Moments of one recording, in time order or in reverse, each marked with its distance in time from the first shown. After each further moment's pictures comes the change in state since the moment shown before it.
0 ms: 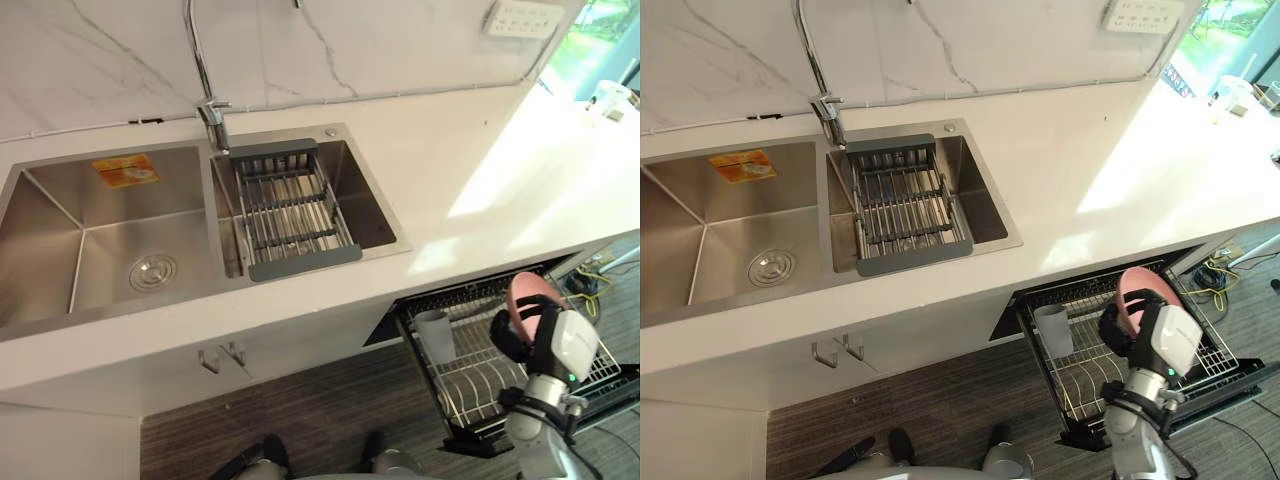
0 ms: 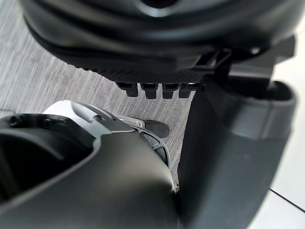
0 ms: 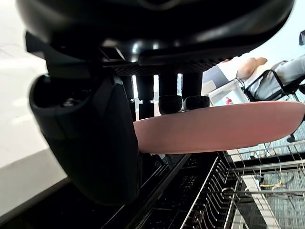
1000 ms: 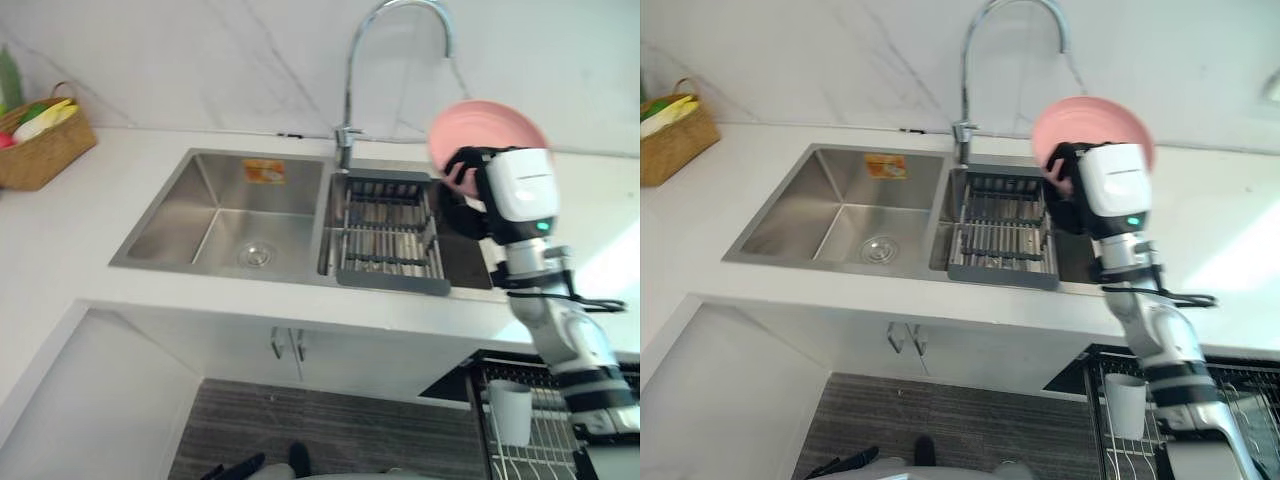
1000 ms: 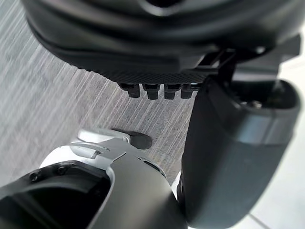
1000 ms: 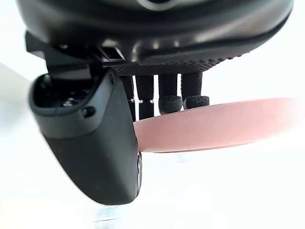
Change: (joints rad) left arm 0.041 -0.016 -0.038 -0.052 0.292 -0.068 -0.082; right arm -0.334 -0.460 0.070 -0.265 -0.222 -0.057 0.179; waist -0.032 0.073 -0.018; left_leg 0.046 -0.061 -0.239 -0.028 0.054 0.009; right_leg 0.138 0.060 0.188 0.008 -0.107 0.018
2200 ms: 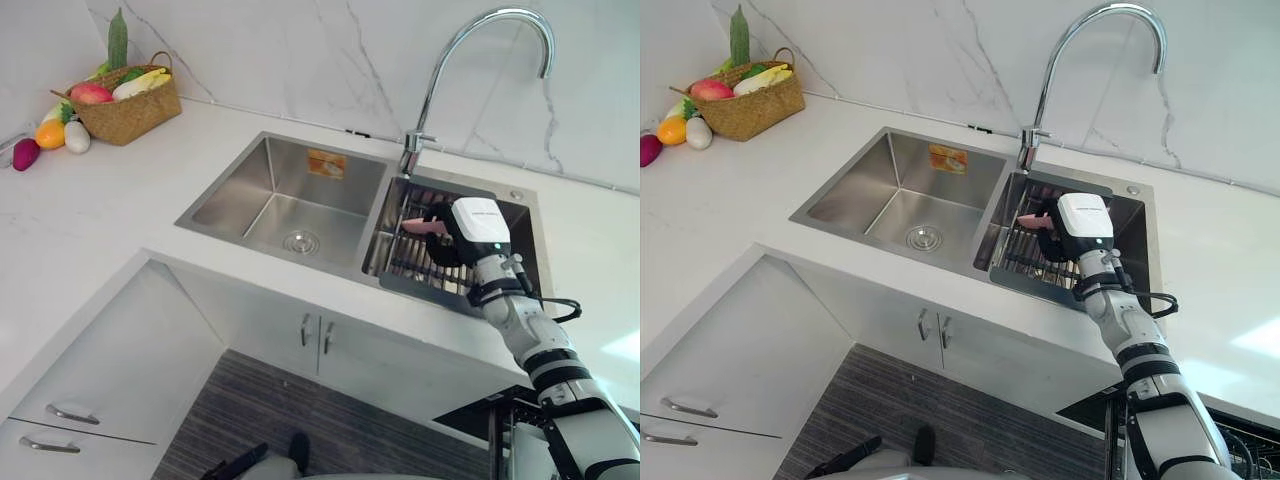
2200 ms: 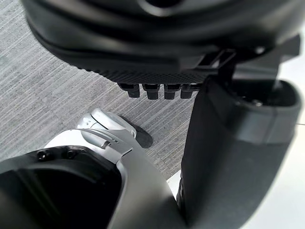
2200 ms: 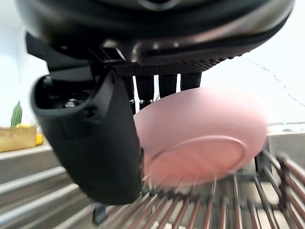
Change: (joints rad) left arm -0.013 -0.015 0.009 -0.039 -0.100 0.018 0.026; right arm -0.246 0.121 0.334 0.472 -0.003 0.005 0.109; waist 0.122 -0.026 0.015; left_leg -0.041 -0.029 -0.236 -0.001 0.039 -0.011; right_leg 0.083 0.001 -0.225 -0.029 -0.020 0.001
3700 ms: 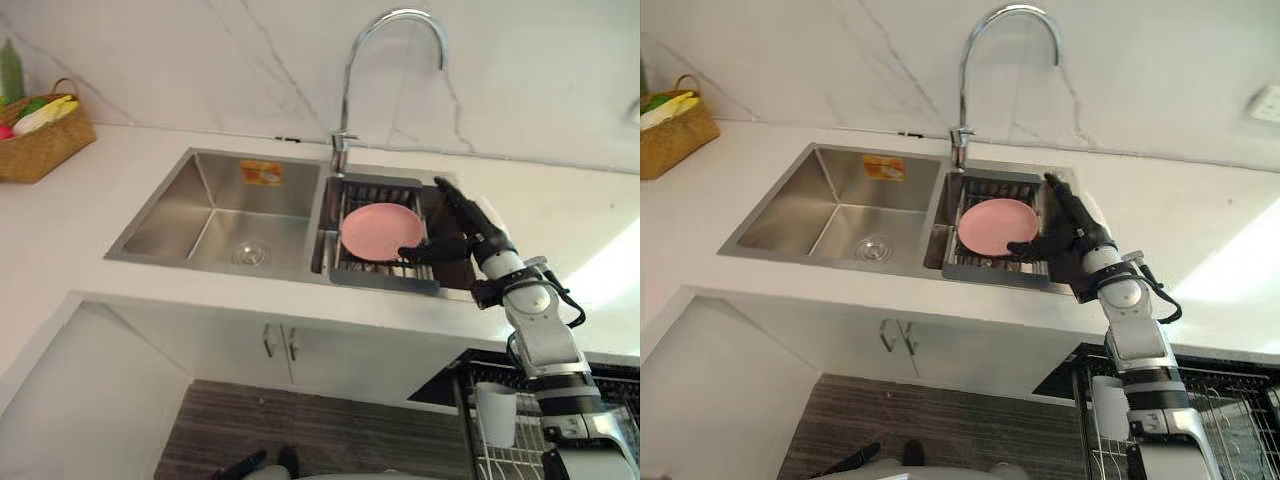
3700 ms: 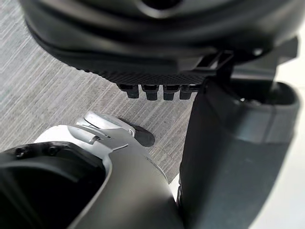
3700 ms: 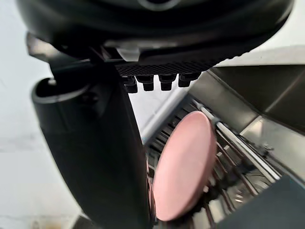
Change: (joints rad) left arm -0.024 0.003 0.018 0.055 -0.017 0.010 0.043; right arm 0.055 0.038 -0.162 -0.320 0.693 0.372 0.588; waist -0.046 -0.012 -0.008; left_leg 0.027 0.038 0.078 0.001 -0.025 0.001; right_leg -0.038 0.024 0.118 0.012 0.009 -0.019
